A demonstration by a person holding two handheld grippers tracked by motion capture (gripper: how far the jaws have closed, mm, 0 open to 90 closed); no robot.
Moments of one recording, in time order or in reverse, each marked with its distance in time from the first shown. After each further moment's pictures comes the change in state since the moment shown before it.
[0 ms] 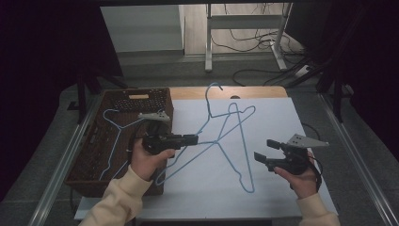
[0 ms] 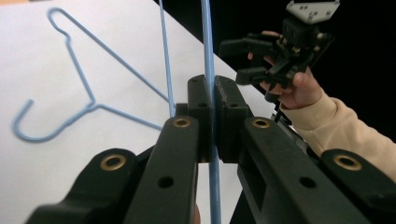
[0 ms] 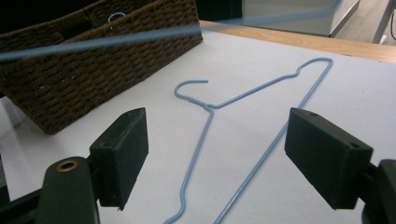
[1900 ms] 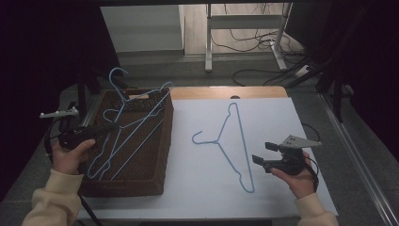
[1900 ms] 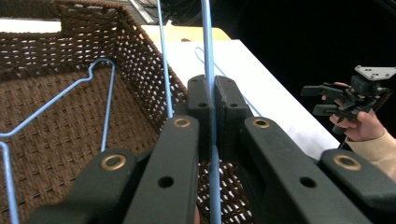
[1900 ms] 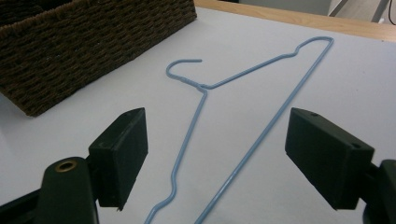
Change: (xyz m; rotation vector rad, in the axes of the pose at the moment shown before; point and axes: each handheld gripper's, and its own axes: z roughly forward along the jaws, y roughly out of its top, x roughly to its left) left arm 0.095 -0.053 -0.162 -0.191 0.251 -0.141; right arm -0.001 -0.007 0.010 0.075 -0.023 -0.010
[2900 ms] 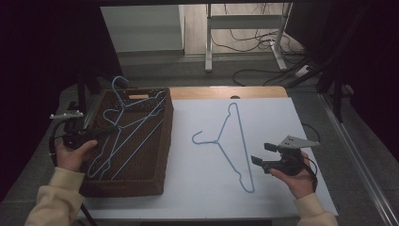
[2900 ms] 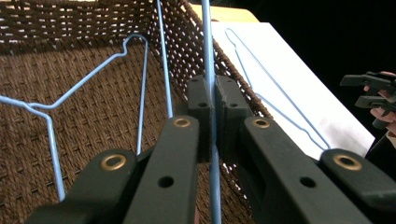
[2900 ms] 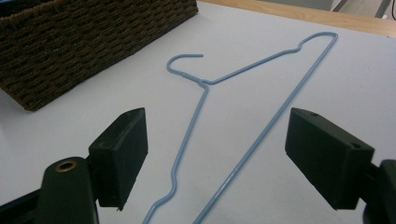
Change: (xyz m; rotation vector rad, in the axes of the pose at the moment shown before) left arm 0.038 -0.015 0.016 0.064 0.062 -0.033; right arm 0.001 -0.001 0.003 0.018 0.002 -0.007
